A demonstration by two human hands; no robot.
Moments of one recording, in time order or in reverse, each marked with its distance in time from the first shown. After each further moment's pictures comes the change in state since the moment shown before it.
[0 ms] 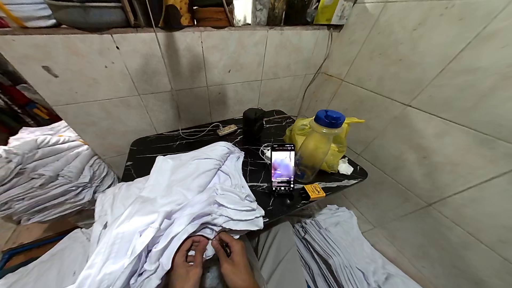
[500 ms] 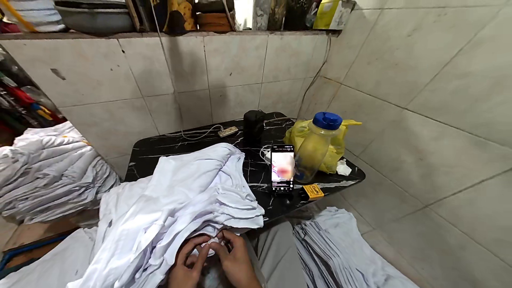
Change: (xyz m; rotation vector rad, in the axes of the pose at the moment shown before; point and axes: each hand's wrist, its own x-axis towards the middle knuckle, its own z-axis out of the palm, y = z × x) left_hand -0.005 -0.014 -0.014 -0.109 -0.125 0.068; right_hand 0.001 0.004 0.000 0.092 0.005 0.012
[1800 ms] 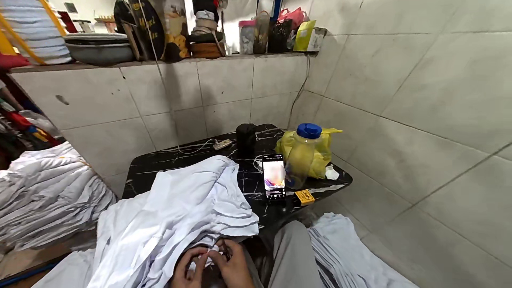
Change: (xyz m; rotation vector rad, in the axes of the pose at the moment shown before) left_hand 0.003 0.004 0.009 0.092 0.069 0.094; right_hand -0.002 -0.008 0.002 0.064 0.089 0.051
